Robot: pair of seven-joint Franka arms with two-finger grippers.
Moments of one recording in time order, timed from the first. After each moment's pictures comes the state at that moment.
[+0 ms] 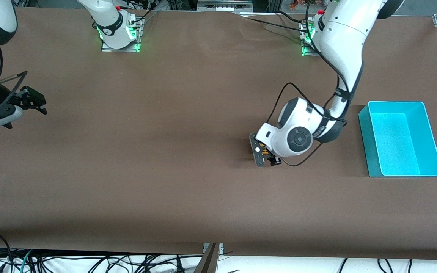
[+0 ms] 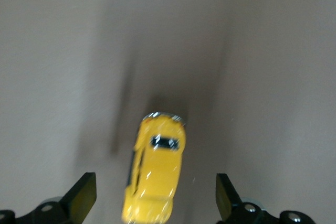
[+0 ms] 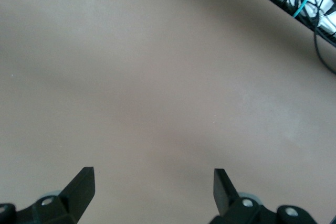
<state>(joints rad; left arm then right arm) -0.40 0.74 -0.08 -1.51 -0.12 2.10 0.96 0.01 0.16 0.03 -1.45 -0.08 1.65 -0.47</state>
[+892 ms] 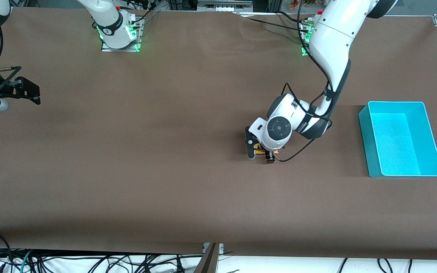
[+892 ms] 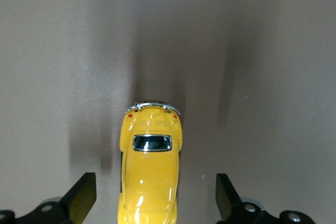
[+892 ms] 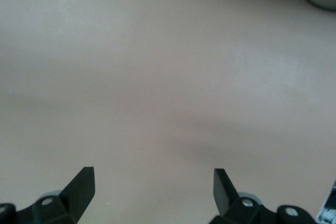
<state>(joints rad) -0.45 0.75 -0.07 -1.58 0.09 2.19 0.90 0.01 0.12 0.04 -1.46 -0.10 1.55 -0.19</state>
